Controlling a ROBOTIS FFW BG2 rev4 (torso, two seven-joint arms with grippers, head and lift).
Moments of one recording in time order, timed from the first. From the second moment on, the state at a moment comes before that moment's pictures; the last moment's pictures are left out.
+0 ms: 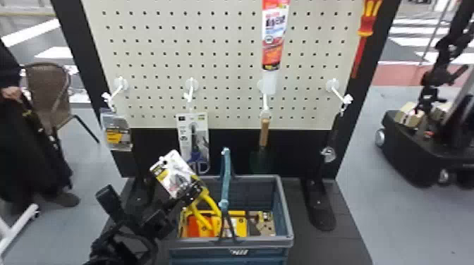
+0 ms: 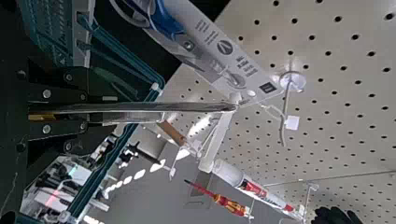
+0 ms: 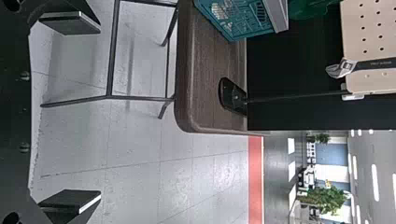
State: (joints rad) left arm -0.21 0.14 -0.08 -1.07 0.76 0.03 -1.09; right arm 0.81 0.00 -0.39 -1.71 -0.15 -0.24 0.53
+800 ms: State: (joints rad) left arm -0.21 0.17 -0.07 -1.10 0.75 0.06 -1.06; right arm 0.81 0.00 -0.39 -1.70 -0.15 -0.24 0.53
